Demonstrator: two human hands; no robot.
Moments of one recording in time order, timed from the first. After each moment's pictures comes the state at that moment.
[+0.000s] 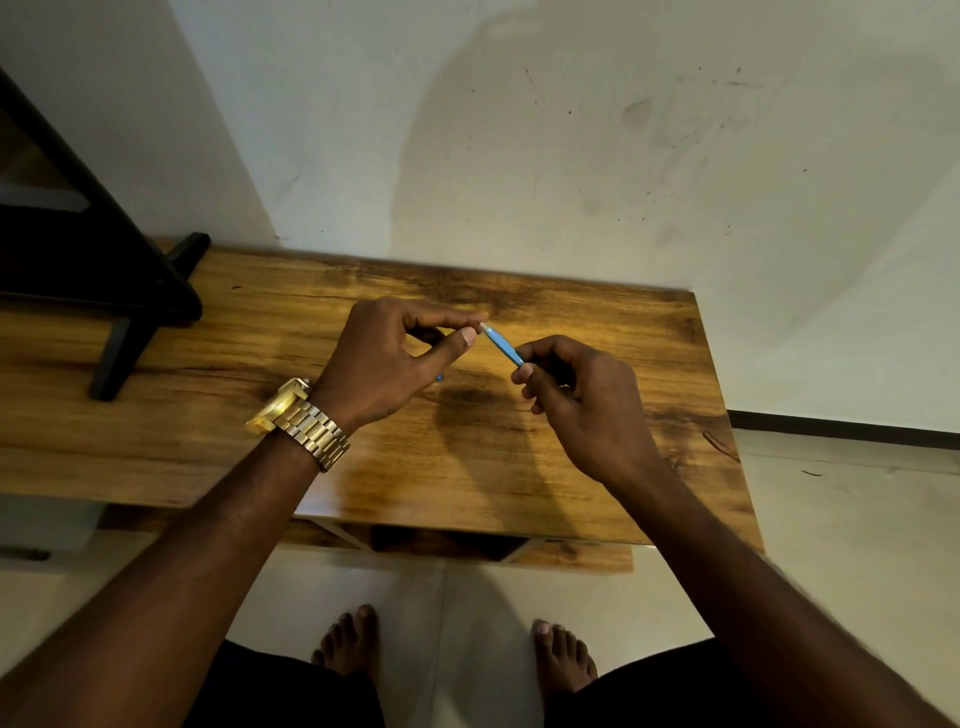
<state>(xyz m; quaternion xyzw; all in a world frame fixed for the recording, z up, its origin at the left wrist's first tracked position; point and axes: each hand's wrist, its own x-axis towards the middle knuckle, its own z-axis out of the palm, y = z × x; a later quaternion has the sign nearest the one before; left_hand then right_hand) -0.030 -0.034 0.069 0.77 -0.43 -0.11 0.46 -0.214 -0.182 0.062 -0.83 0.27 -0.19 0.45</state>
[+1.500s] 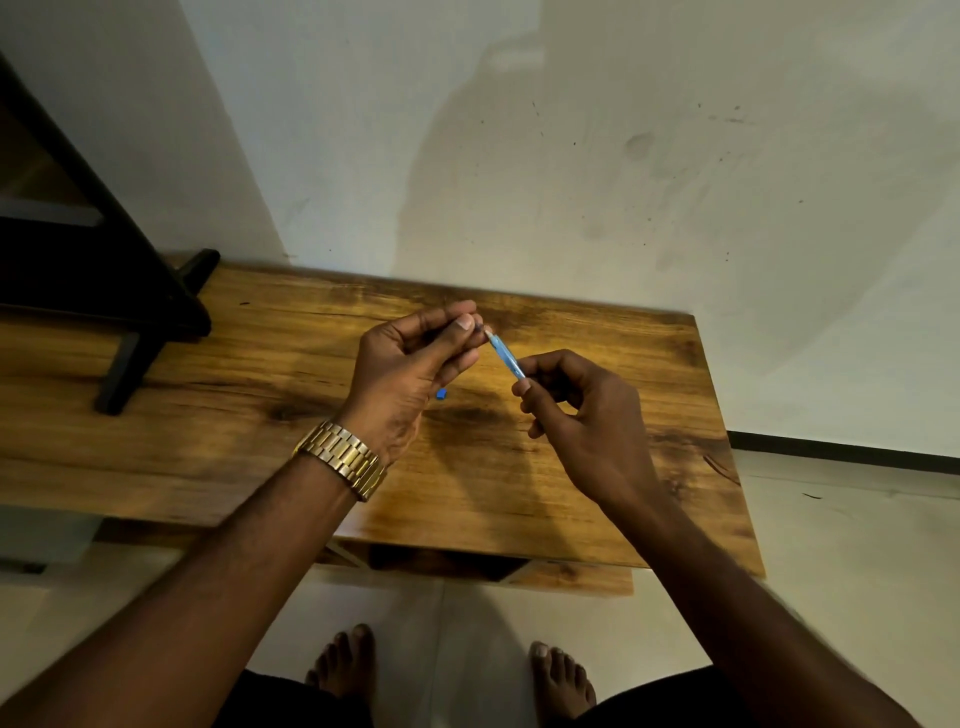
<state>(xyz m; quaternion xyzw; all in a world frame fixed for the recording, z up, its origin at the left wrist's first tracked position) -0.049 -0.052 0.068 0.52 -0.10 -0.35 0.77 -0.213 -0.177 0.065 -0.79 0.27 -0.23 0.50</state>
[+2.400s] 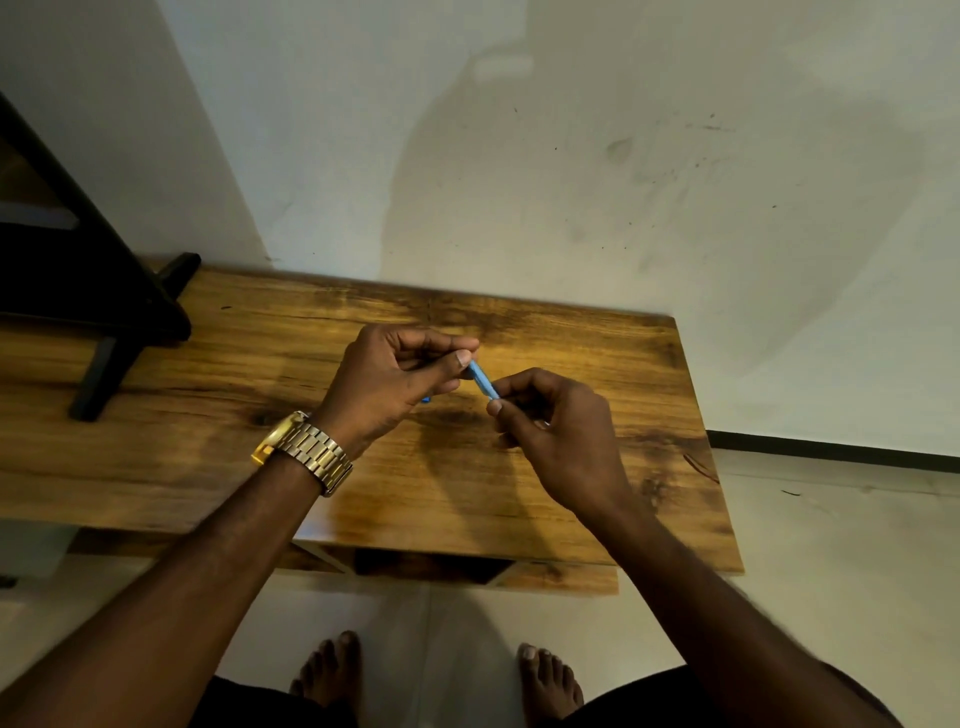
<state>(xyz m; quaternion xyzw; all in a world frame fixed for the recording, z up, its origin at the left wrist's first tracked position) -0.031 -0.044 0.048 0.64 -0.29 -0.31 0.63 -0.212 -0.173 0.053 -0.80 0.27 -0.20 0.49</state>
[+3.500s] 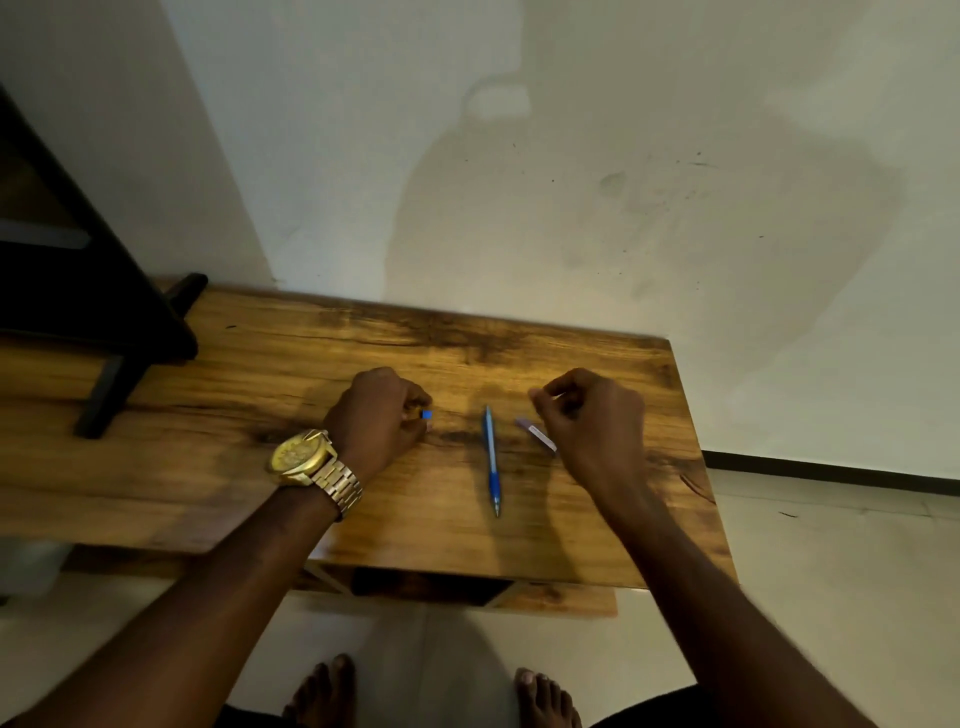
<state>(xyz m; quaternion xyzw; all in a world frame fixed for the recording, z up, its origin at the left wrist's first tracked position) -0.020 -0.038 0.034 0.89 -0.39 -0.11 0.21 -0.202 -0.211 0.047 -0.85 0.40 -0.21 0.29</state>
